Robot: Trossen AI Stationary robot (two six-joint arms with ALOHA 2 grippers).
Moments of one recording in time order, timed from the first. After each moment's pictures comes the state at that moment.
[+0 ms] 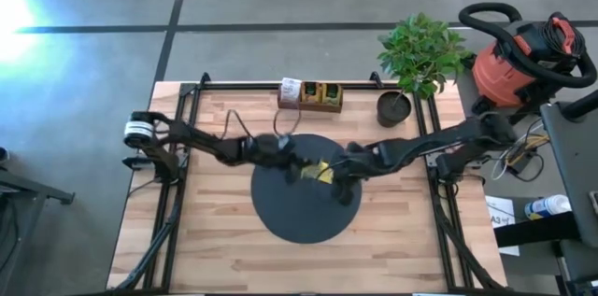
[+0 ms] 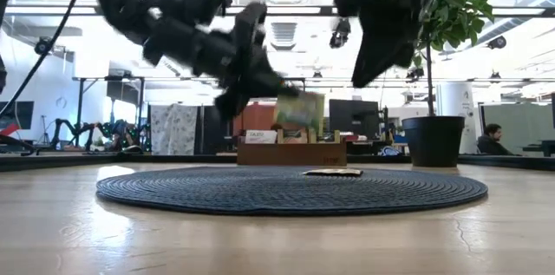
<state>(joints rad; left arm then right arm) 0.06 1.67 0.74 0.57 0.05 -0.60 0.15 1.54 1.07 -0.57 0.13 0.56</state>
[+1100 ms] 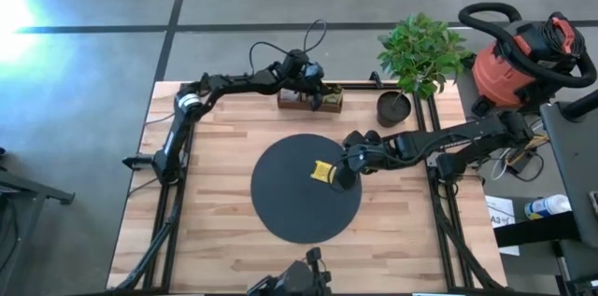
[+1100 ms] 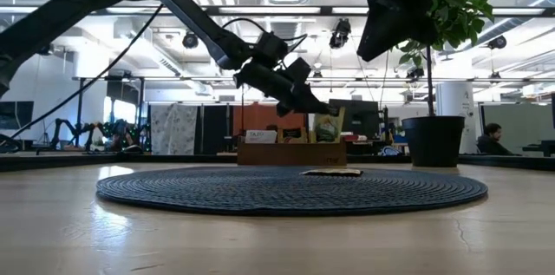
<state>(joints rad) 0.60 2.15 1.62 0.09 0.48 0.06 0.15 1.39 1.07 -0.68 0.37 0.82</state>
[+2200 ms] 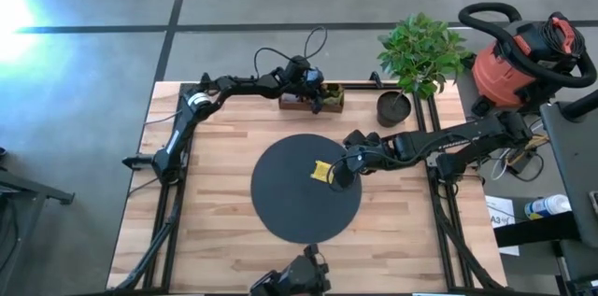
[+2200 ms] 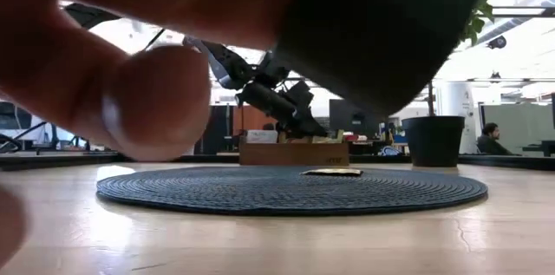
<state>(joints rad) 0.62 2.26 1.61 0.16 0.43 0.05 0.15 1.40 1.07 -0.68 0.38 0.93</state>
